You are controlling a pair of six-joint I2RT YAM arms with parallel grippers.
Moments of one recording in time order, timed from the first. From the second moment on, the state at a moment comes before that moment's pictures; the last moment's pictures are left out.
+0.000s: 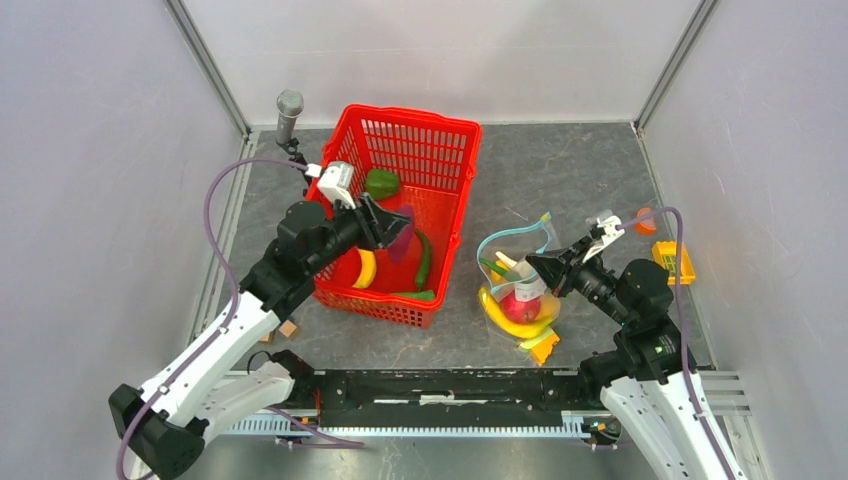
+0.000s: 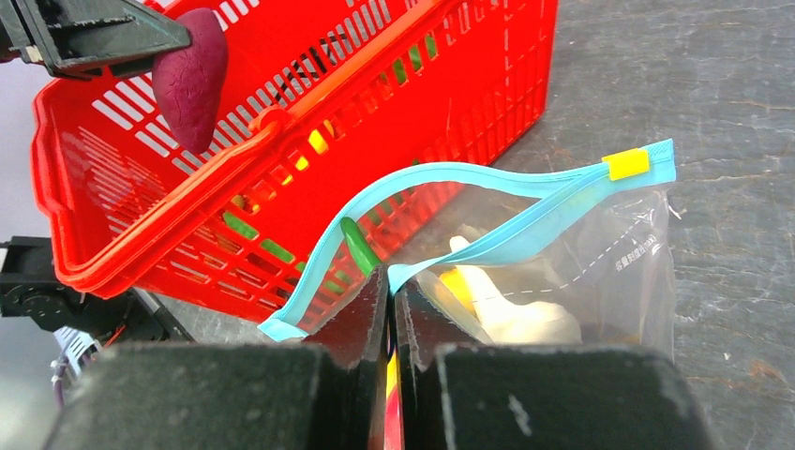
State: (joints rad) left arm -0.55 0.89 0.82 -0.15 0.11 -0.58; right arm 0.32 0.40 0.57 -0.28 -0.40 0.30
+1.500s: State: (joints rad) left arm -1.11 1.45 1.16 0.10 -0.01 -0.40; right arm 0.32 0.29 0.62 -0.26 -0.37 0.33
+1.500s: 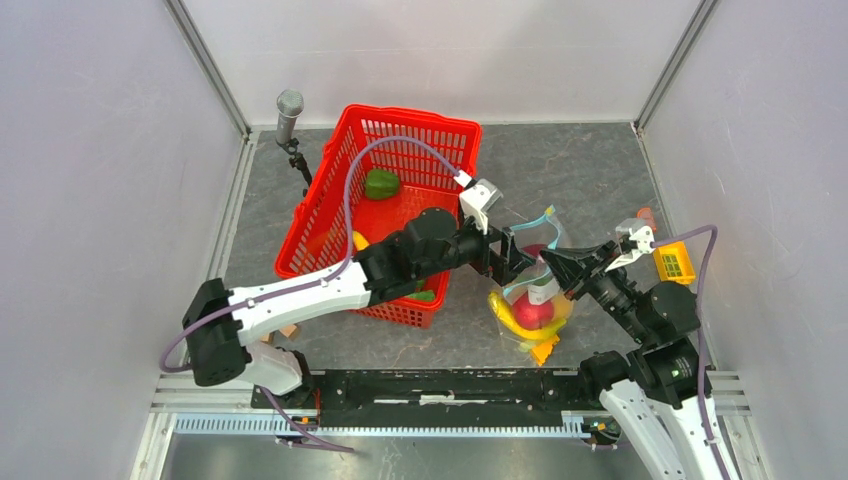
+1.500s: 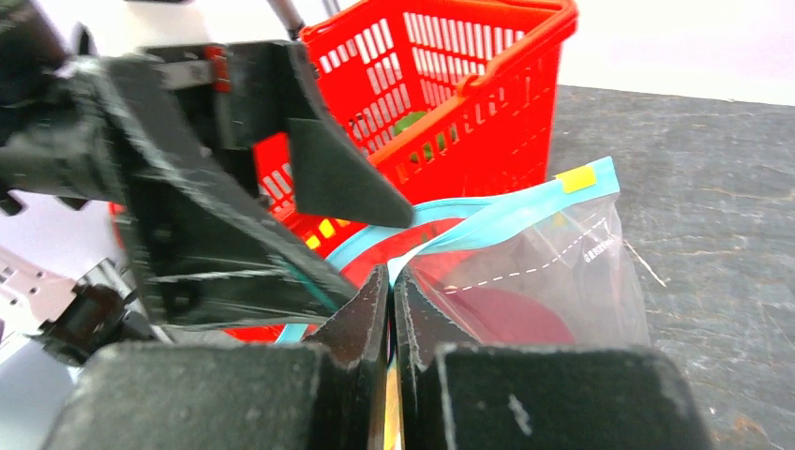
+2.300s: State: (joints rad) left arm -1.23 1.56 1.32 -0.22 0.06 -0.14; right arm 0.32 0.30 0.56 -0.27 -0.15 0.42
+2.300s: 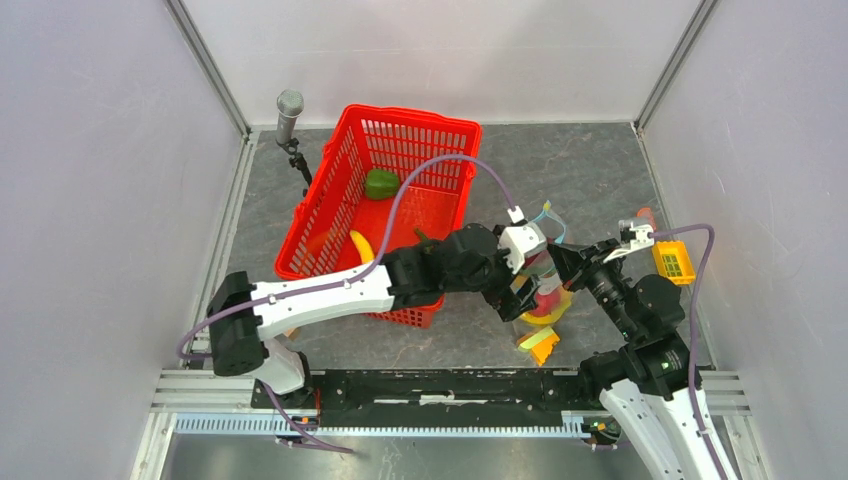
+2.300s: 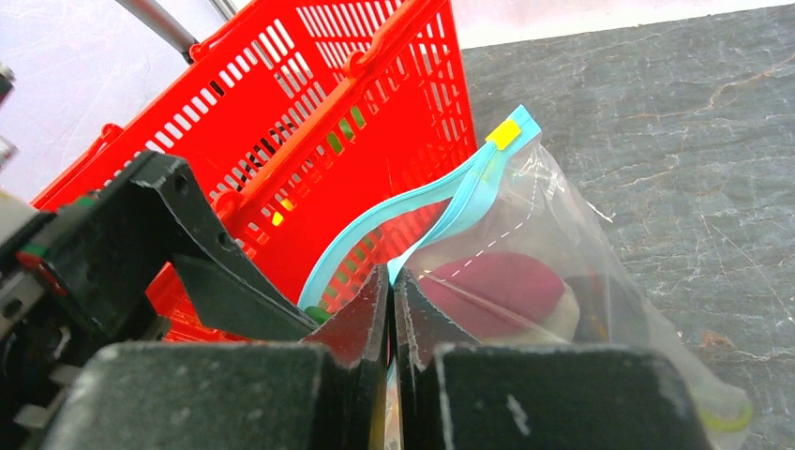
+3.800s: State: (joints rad) left arm -1.24 1.46 1.31 -0.32 0.21 0.47; right arm 0.18 0.74 0.78 -0.29 -0.05 -0.09
